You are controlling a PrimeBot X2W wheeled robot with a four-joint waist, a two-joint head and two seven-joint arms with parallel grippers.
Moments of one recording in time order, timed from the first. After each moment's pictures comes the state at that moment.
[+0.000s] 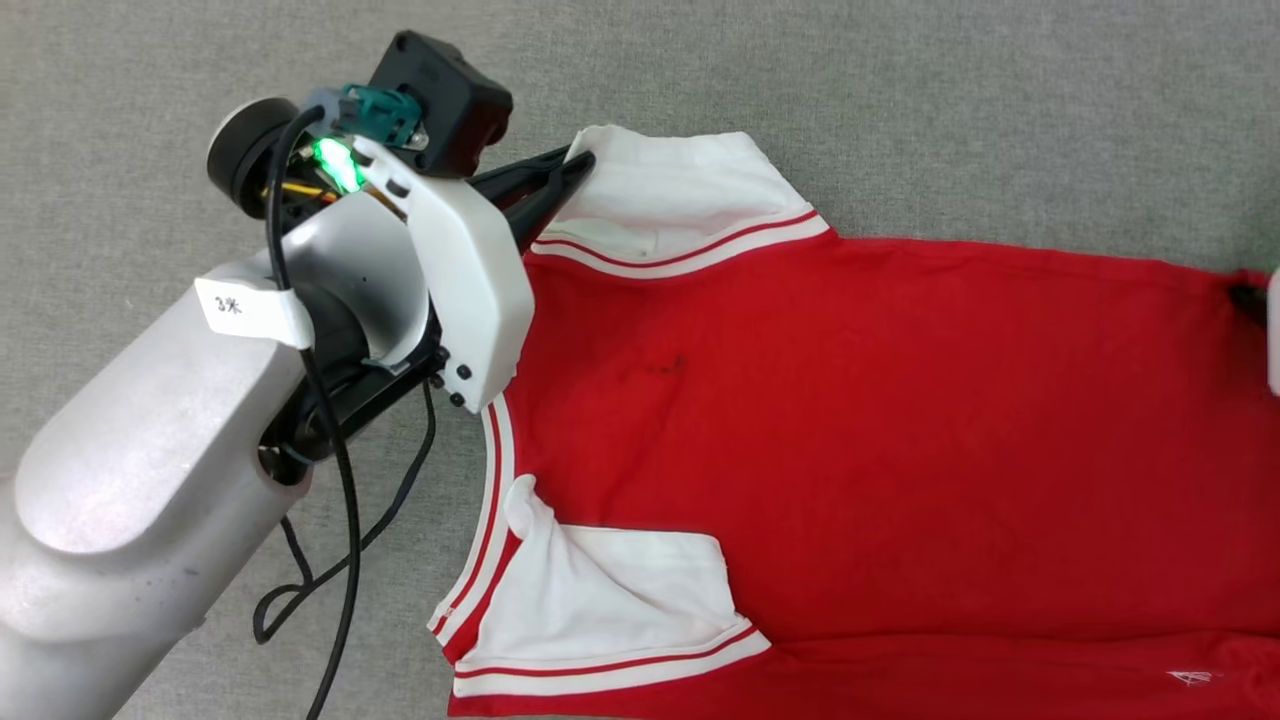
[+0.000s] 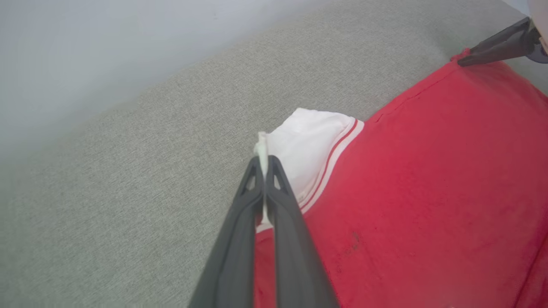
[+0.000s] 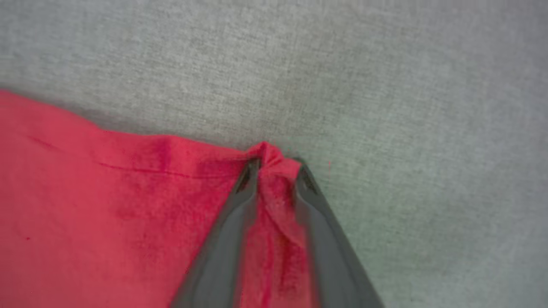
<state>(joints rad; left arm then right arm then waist) -0.93 0.59 -0.74 -0.06 -0.78 -0.03 0.48 -0.64 -0.56 0.10 0.30 0.43 0.13 0.99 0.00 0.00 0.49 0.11</state>
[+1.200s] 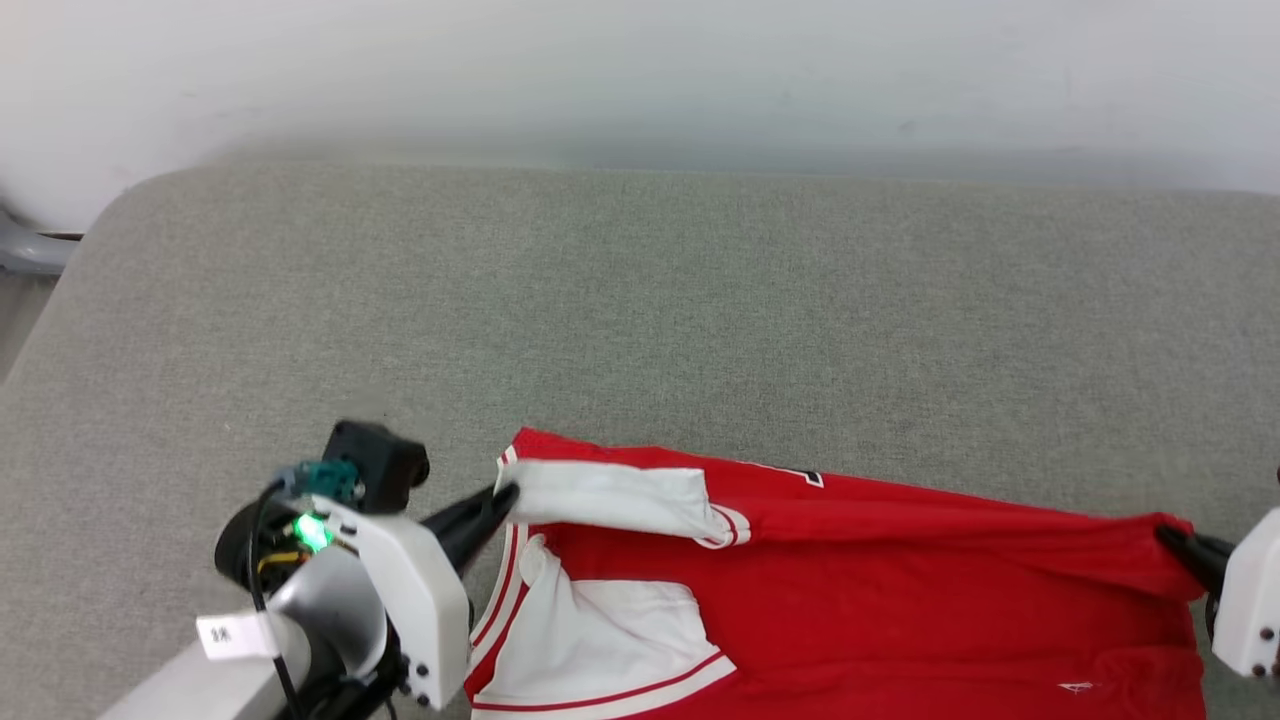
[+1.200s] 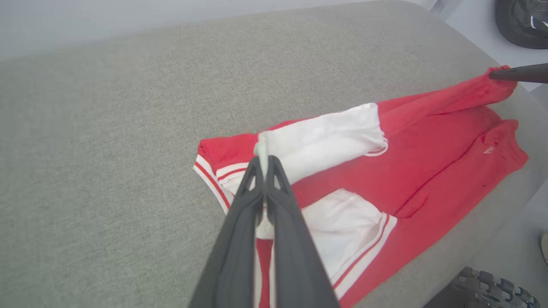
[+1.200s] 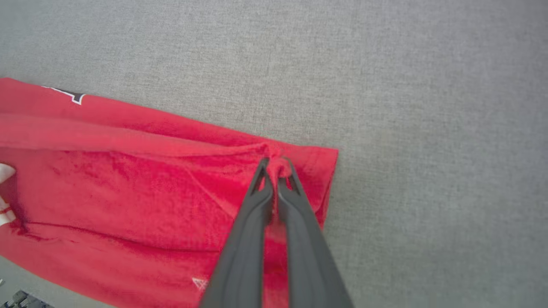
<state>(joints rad) -0.39 0.70 -0.74 -0.12 -0.87 0.11 0.25 -0.16 -0.55 0.05 0.21 0.70 0.13 0.59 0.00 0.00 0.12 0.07</state>
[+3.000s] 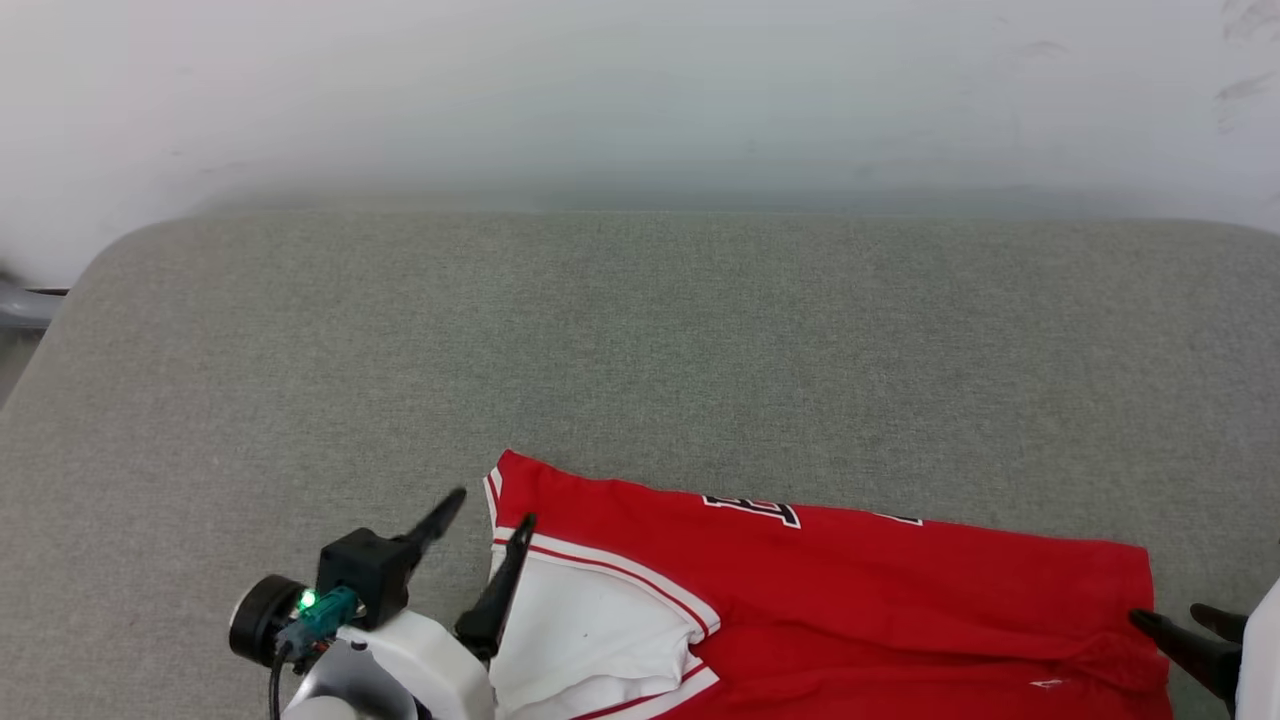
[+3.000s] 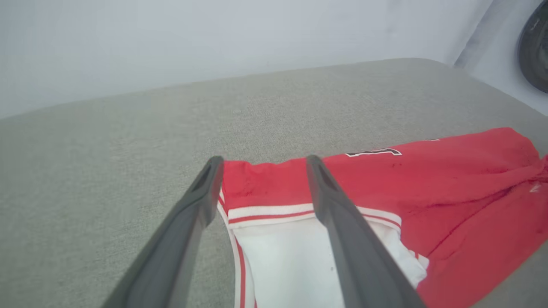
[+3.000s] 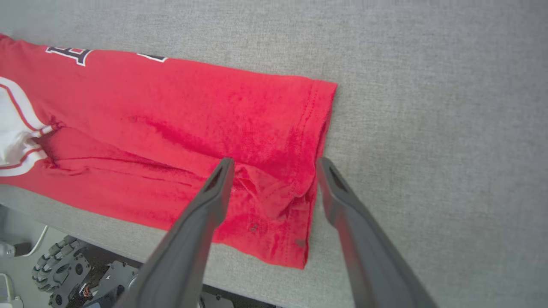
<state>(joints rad) -0.25 0.59 -0.77 0.05 -0.72 0.22 -0.15 0.00 -0.61 0.05 0.09 0.81 0.13 0.70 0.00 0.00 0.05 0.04</state>
